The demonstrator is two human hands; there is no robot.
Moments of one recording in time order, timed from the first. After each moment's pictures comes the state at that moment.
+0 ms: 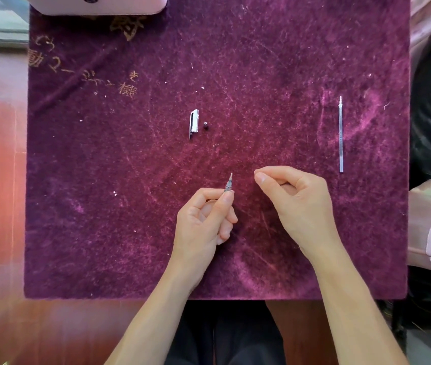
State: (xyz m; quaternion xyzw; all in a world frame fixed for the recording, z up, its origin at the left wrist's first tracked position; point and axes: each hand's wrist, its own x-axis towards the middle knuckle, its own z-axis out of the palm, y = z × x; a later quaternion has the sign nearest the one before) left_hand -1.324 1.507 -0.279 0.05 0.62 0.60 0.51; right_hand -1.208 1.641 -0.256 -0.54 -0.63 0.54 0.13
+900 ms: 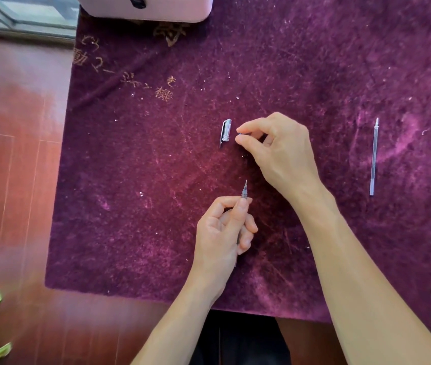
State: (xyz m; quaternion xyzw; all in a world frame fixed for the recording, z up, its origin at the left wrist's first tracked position) left_hand -1.322 1.507 -0.279 -0.03 0.59 0.64 0.49; right_hand -1.315 1.688 -0.273 -0.40 -0.82 0.40 0.09
